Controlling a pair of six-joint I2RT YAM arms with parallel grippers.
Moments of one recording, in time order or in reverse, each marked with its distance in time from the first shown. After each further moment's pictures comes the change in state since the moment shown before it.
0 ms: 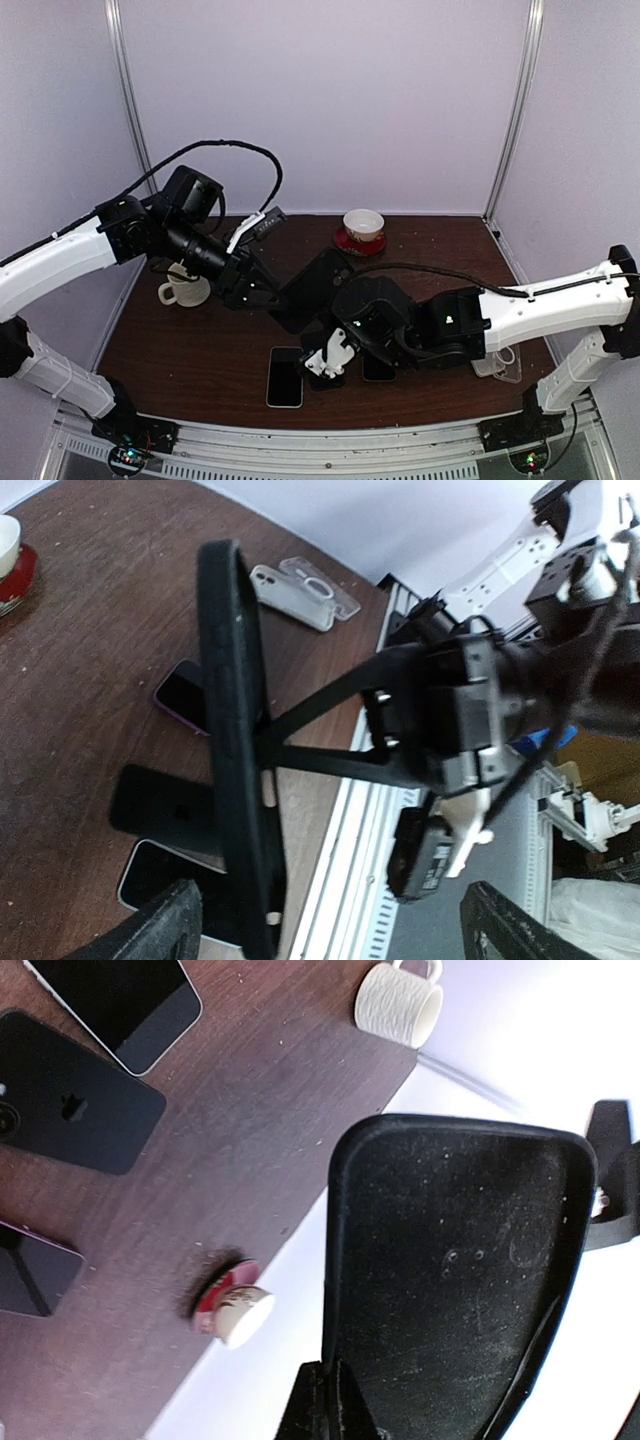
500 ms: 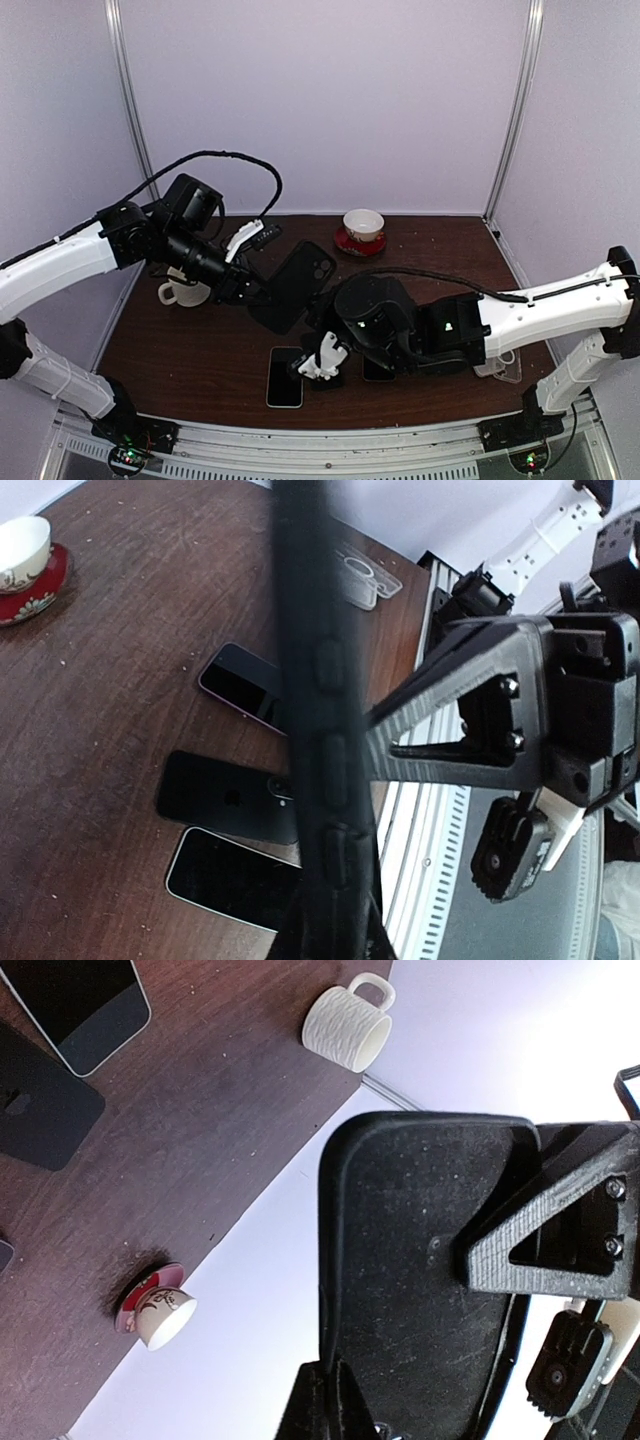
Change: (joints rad) left arm 0.002 -0.003 -0.045 -0.029 -0.107 0.123; right arm 0.033 0.006 -0.002 0.170 -0.016 -0.256
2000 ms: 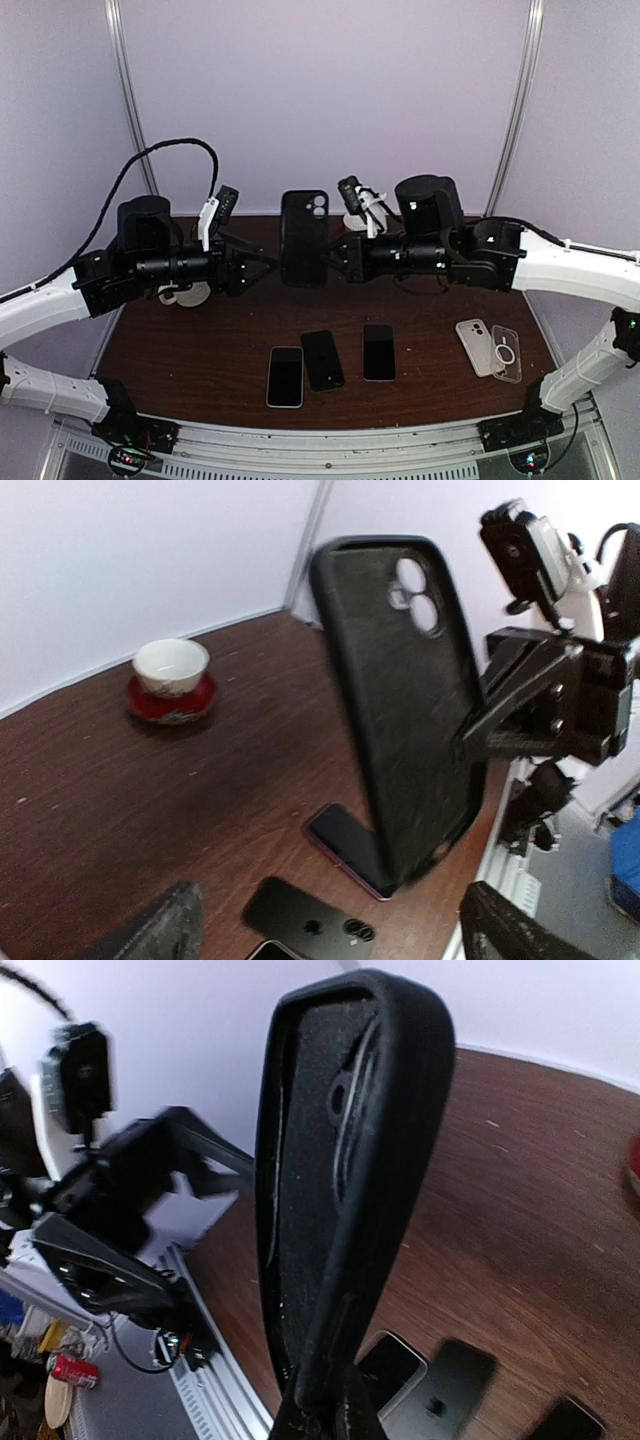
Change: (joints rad) left arm -0.003 -0.279 -0.381 0.690 -0.282 -0.319; right arm -0.344 -0.103 0.112 -0.085 -0.725 2.288
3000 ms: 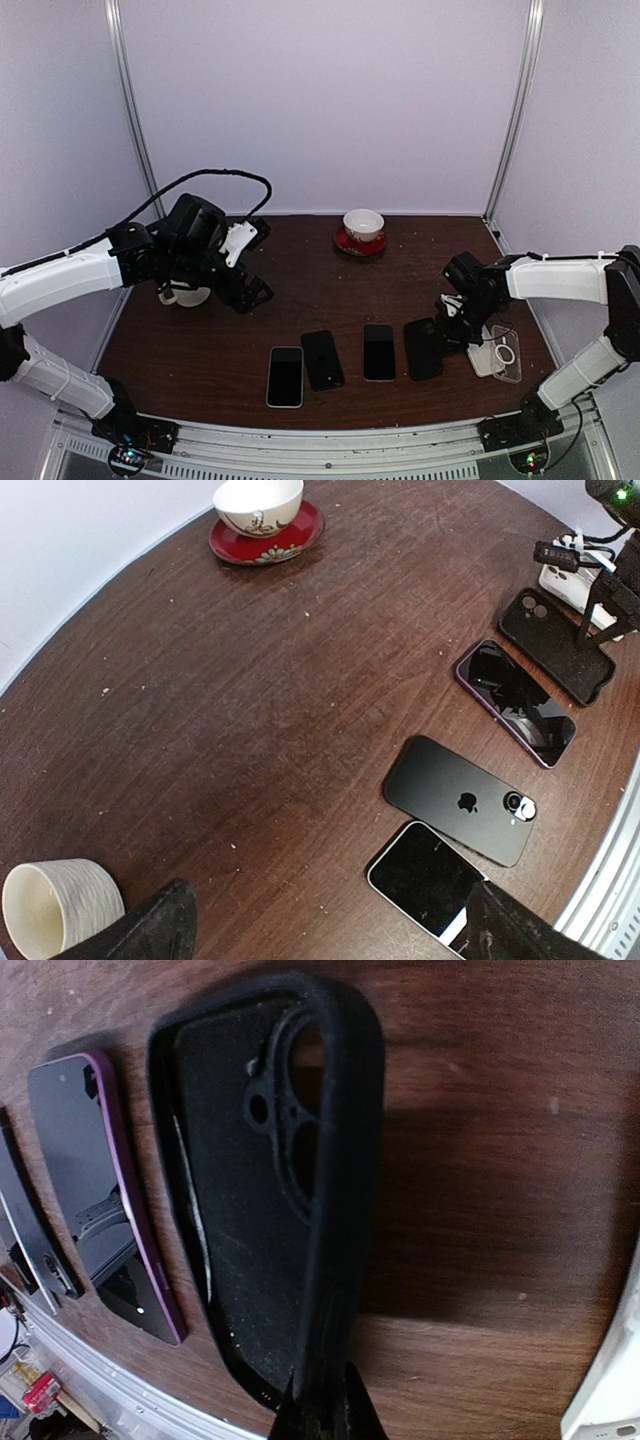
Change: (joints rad) left arm 0.002 0.254 0.228 -0.521 -0.313 0.291; right arm -0.571 0.016 -0.490 -0.579 -0.262 0.069
